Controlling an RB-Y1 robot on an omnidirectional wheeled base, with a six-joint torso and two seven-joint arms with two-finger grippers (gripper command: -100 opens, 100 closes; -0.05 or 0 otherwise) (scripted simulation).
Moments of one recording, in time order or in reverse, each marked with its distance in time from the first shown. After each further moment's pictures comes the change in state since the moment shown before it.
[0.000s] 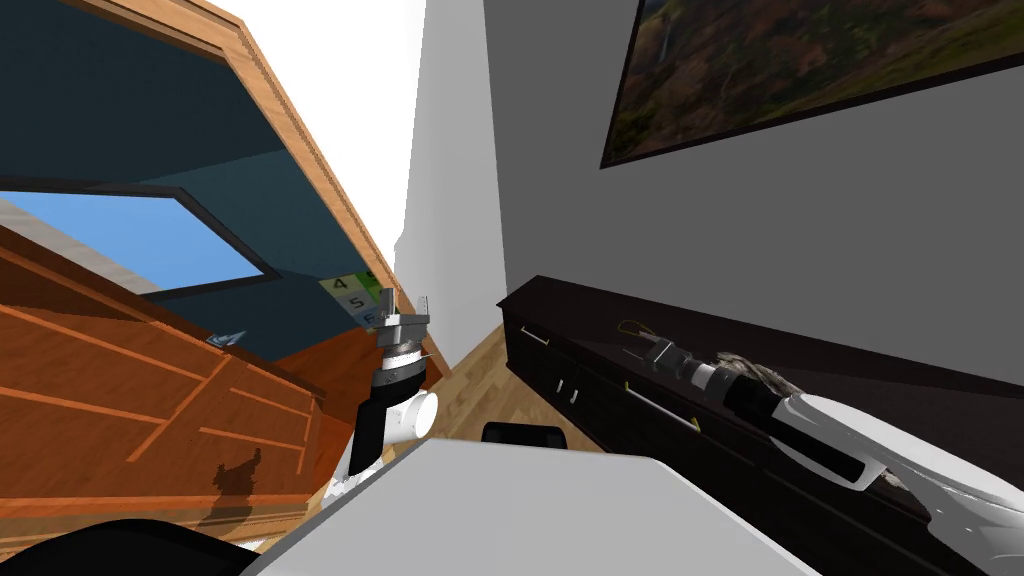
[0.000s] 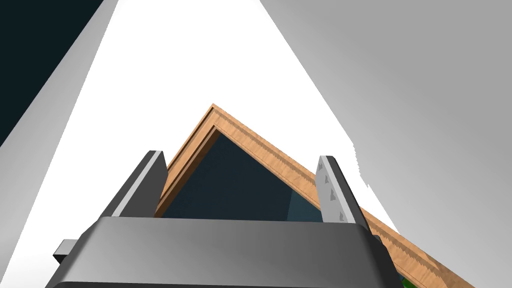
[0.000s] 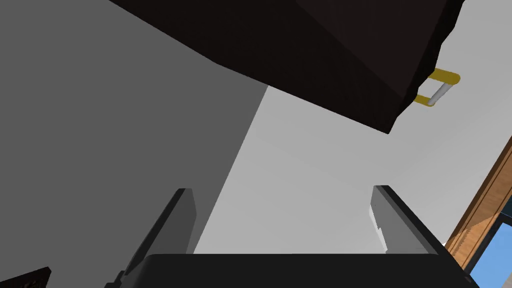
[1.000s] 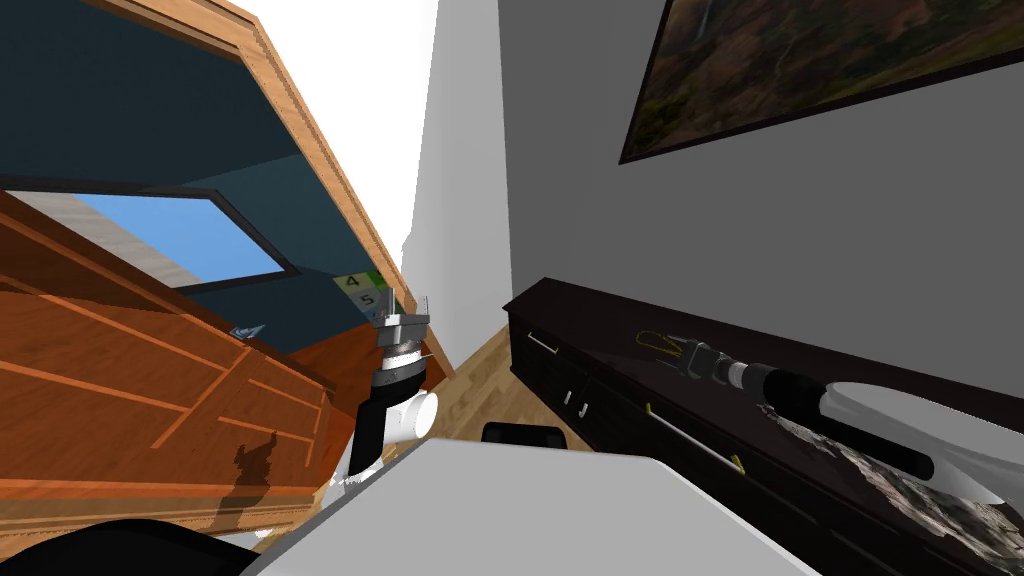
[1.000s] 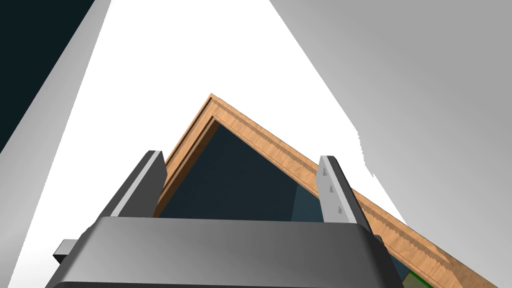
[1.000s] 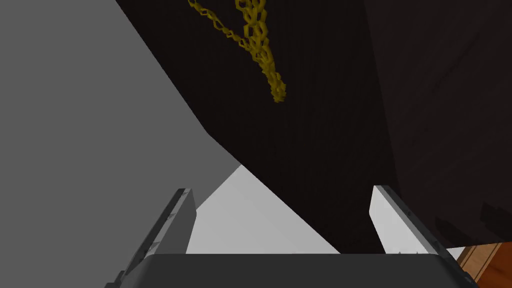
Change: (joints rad) left arm 0.000 0.000 0.000 0.000 0.000 0.000 0.000; right arm -0.023 -0.206 0.036 0.205 0.171 0.049 0.110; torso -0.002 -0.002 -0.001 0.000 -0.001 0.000
